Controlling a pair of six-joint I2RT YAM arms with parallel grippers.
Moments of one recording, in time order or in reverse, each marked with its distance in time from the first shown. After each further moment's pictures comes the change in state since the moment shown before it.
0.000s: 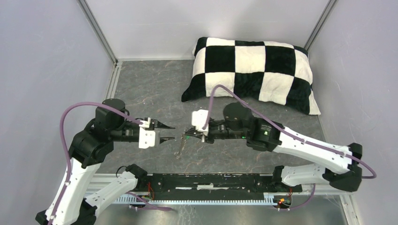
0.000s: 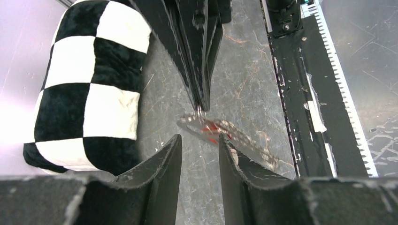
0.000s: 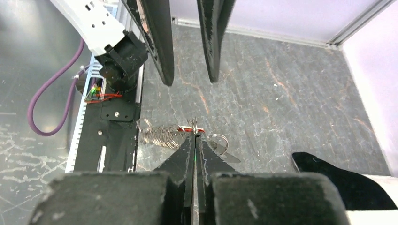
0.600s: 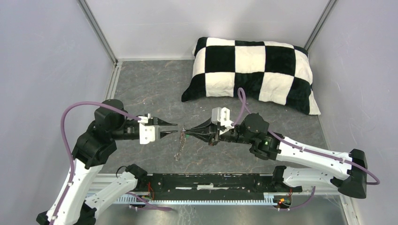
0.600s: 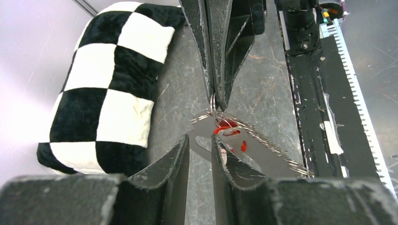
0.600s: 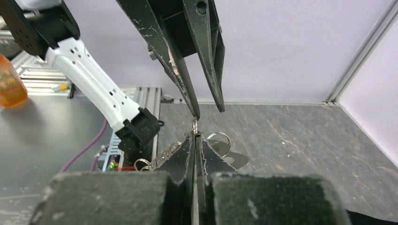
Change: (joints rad) left arm 0.000 -0.030 -0.071 0.176 -0.014 -0.116; right arm -0.044 -0.189 -0.401 0.653 -0.050 0.244
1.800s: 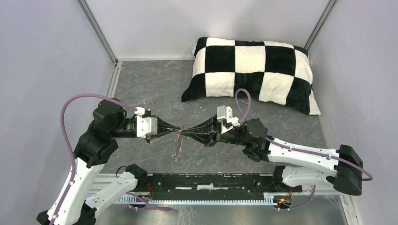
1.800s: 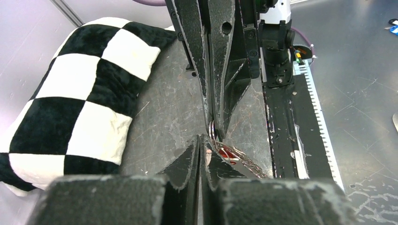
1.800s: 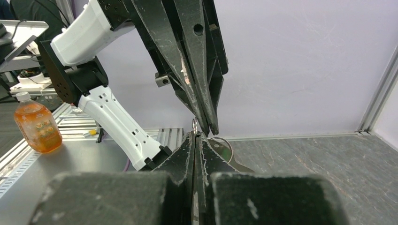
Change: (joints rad) left arm 0.000 -0.007 -0.025 0.145 0.072 -0.246; right arm 0.000 0.070 -0.138 0.450 -0.020 0.218
